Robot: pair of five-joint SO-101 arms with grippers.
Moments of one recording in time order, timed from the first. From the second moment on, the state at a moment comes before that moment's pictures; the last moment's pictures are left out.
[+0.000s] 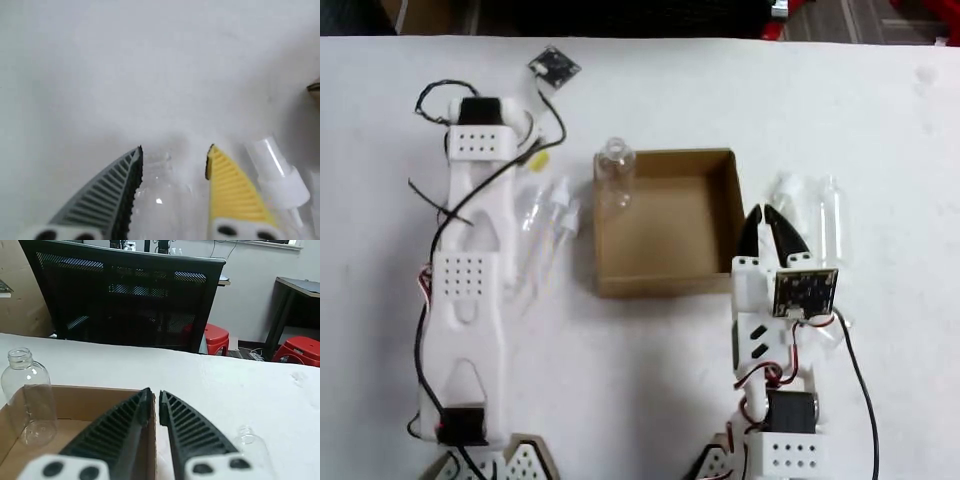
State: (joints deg) left arm -7.4 69.7 -81.3 87.2 -35.4; right arm -2.0 -102.7 96.4 18.9 8.0
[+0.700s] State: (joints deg) left arm -9.0 73.2 -80.4 83.6 -35.4; right arm -3.1 -102.7 96.4 19.9 8.0
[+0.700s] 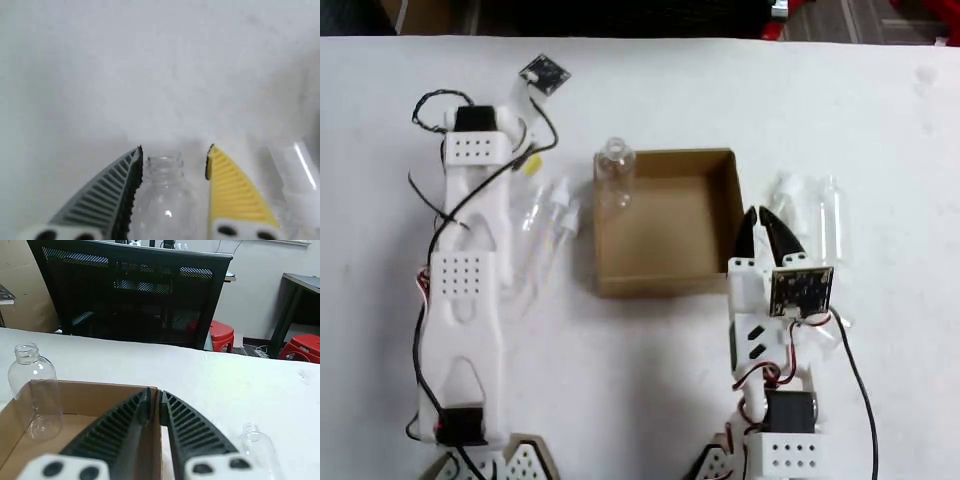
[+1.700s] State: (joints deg) left arm -6.7 71.7 -91.9 100.6 -34.7; right arm -3.1 -102.7 96.4 19.9 8.7
